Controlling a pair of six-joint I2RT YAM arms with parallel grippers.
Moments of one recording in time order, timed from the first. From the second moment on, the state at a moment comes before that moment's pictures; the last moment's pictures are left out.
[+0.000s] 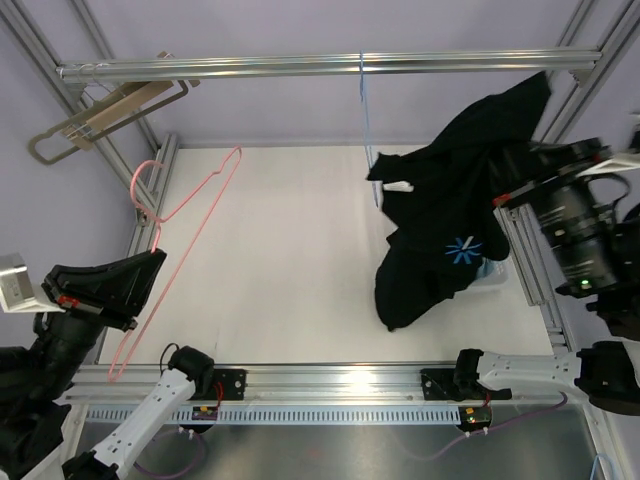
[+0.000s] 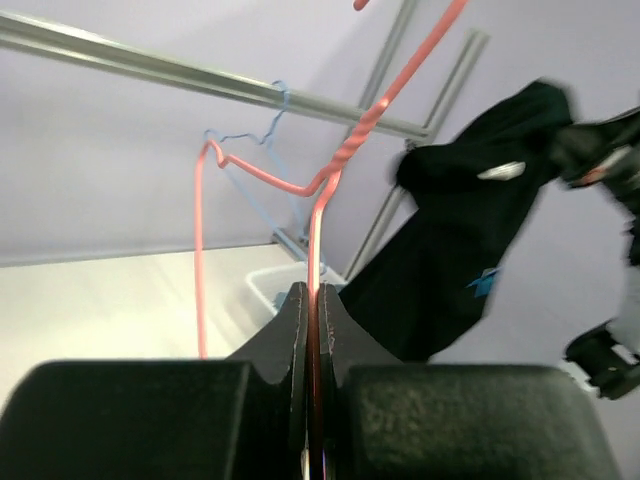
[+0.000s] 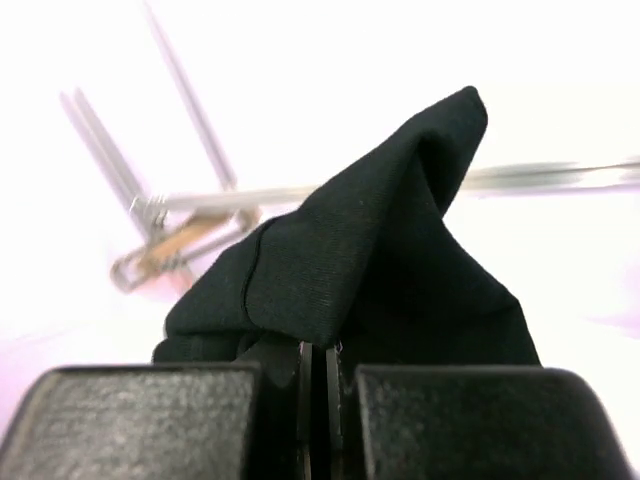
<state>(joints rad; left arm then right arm) -0.45 0.41 1.45 -0.69 0.13 -0.47 1.19 0.95 1.76 -0.37 0.72 0.04</state>
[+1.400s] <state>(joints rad) -0.45 0.41 1.14 -0.63 0.10 -0.42 0.36 0.99 1.17 -0.21 0.68 0.09</state>
